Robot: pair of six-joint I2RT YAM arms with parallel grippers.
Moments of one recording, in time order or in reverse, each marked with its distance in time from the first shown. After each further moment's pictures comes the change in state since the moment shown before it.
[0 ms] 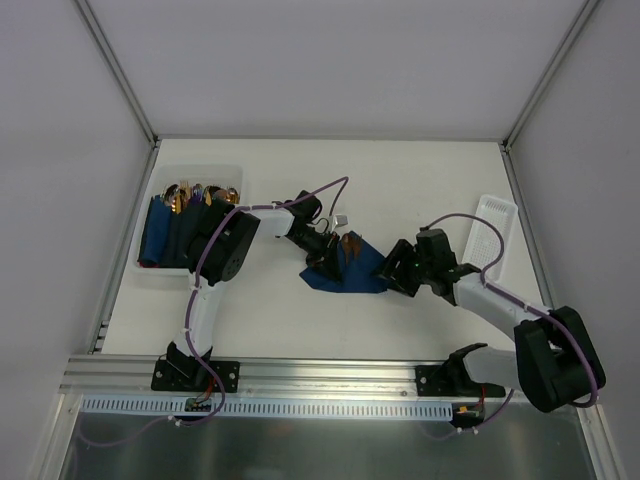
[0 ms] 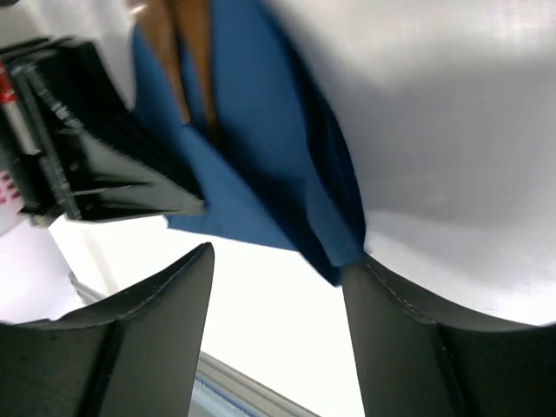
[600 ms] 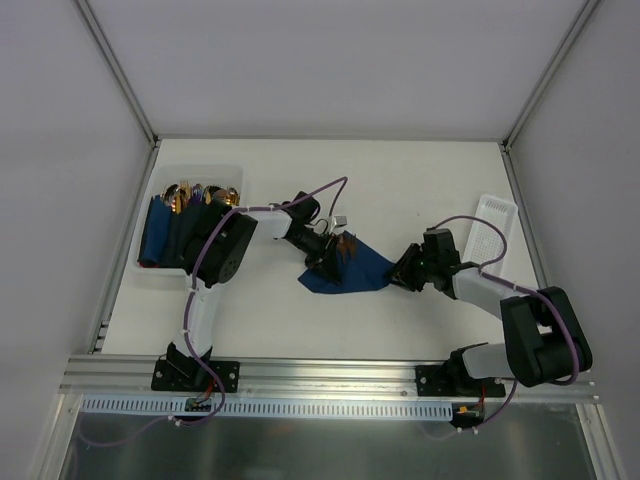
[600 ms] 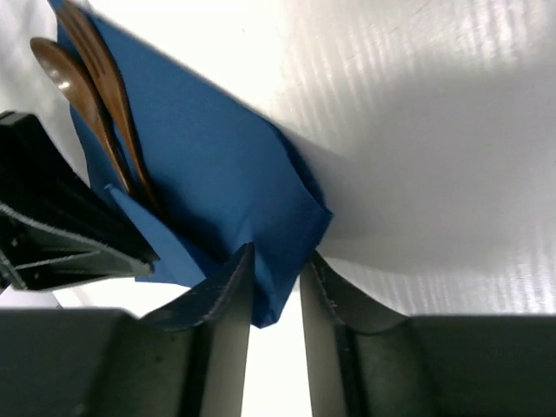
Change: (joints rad) left arm 0.000 -0.026 -0.037 0.038 0.047 -0.002; right arm -0.119 0.115 -0.032 0.094 -0.022 -0.063
